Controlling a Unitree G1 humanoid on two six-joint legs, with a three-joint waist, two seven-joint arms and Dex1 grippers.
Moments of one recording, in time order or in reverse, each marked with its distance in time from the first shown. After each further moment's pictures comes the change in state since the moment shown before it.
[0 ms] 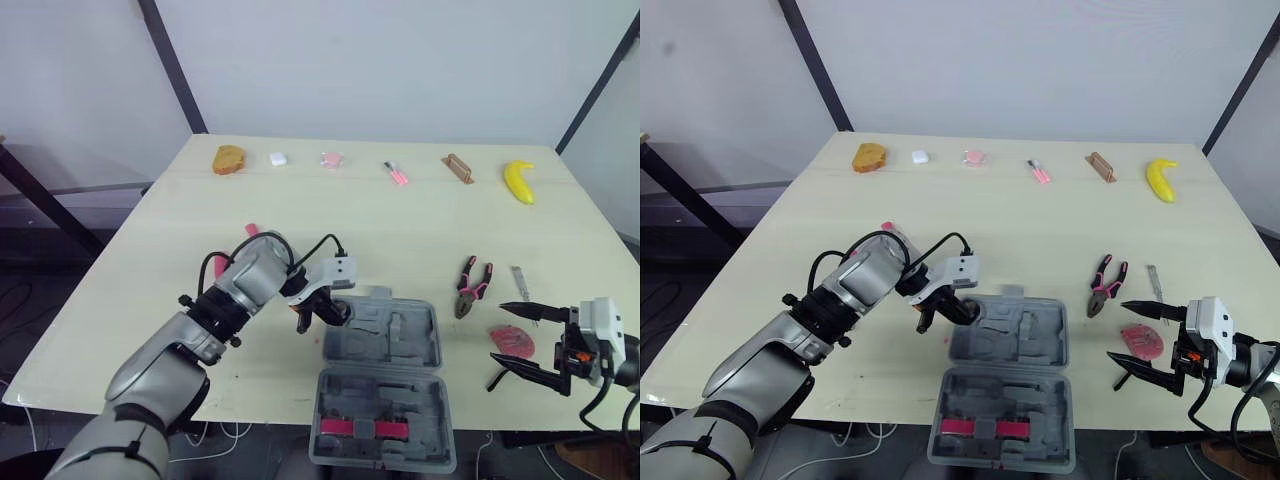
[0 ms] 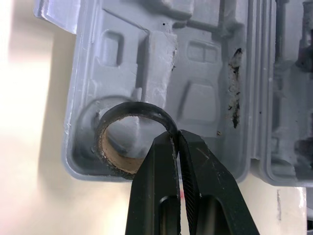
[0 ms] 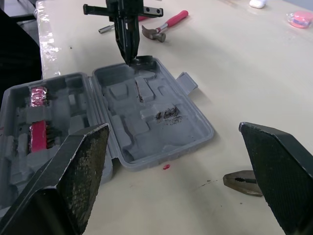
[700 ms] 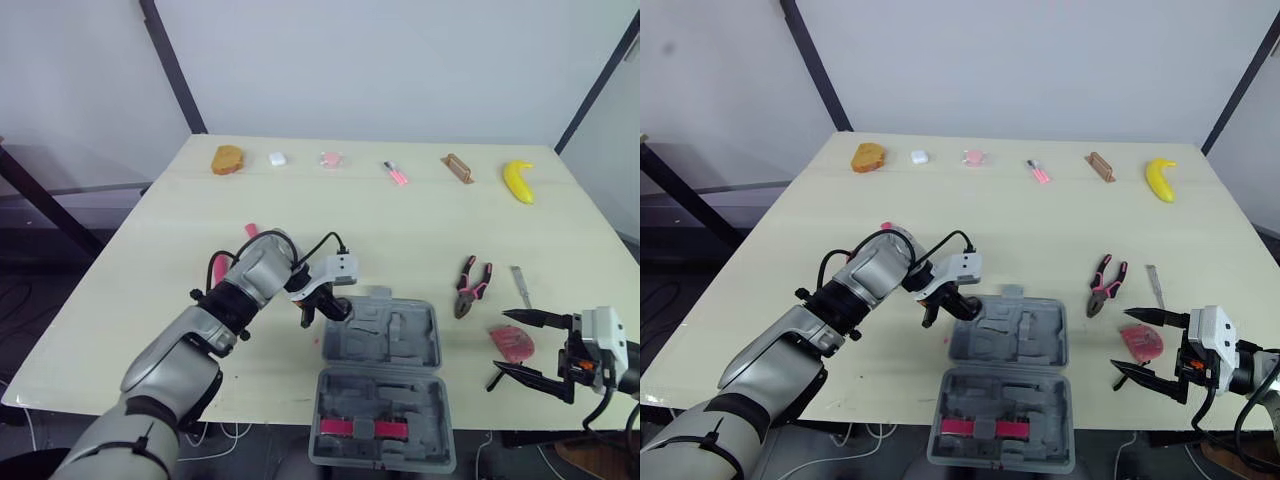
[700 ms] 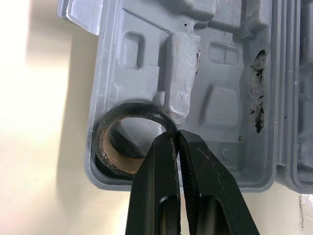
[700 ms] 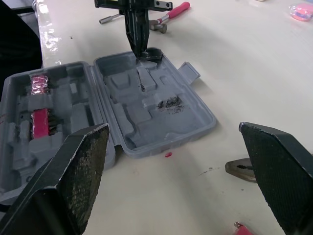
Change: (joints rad) left arm -0.036 -0.048 -0.001 0.147 0.021 -0.086 0.007; right arm 0.026 0.000 0.000 0.029 -0.018 -0.057 0.016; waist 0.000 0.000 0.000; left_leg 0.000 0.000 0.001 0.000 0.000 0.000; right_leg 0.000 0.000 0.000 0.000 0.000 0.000
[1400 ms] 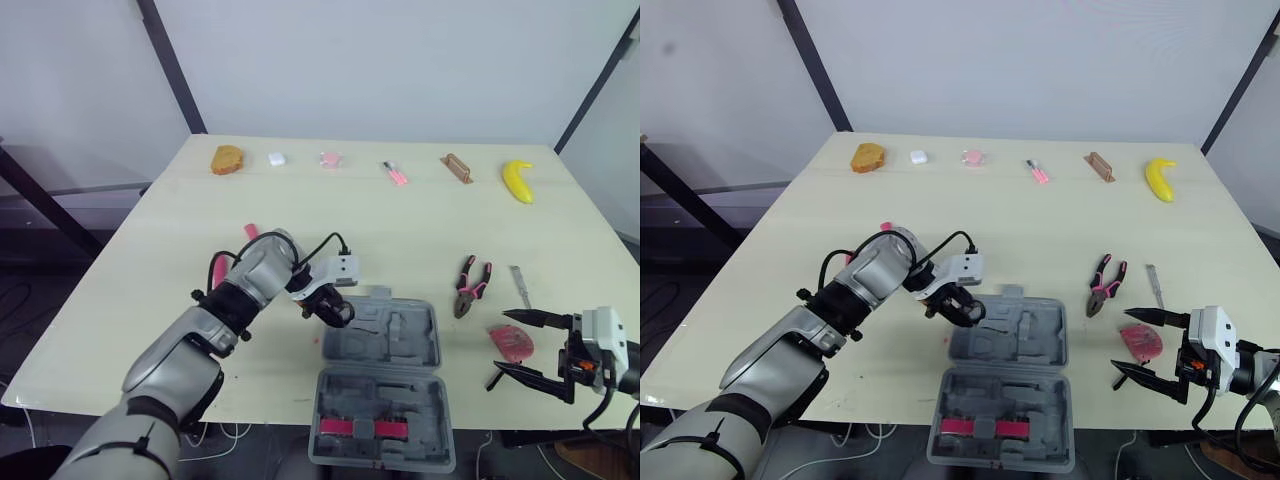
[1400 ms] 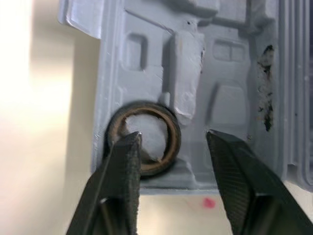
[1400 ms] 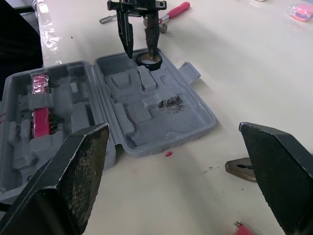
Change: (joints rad) left arm 0.002 -0.001 0.000 0.003 0.026 -0.042 0.002; right arm 0.000 -0.001 0.000 0.001 0.000 0.000 0.002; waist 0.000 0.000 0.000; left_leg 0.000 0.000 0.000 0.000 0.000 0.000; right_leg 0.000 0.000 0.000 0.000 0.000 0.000
